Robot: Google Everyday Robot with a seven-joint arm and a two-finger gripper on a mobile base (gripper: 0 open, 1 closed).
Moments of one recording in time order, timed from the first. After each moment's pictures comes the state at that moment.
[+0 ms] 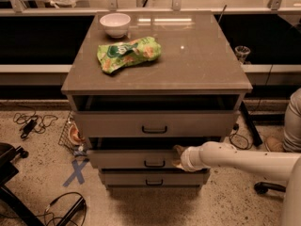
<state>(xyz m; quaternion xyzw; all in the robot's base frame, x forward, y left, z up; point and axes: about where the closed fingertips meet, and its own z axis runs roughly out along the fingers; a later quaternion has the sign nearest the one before) 0.571 -0.125 0.414 -0.64 0.70 0.05 0.30</state>
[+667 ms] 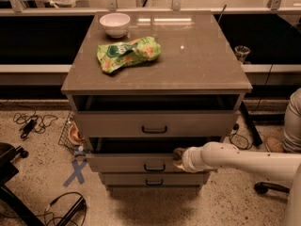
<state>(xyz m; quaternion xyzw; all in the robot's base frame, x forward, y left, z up) 0.571 -0.125 0.422 -0.64 0.70 0.05 0.30</state>
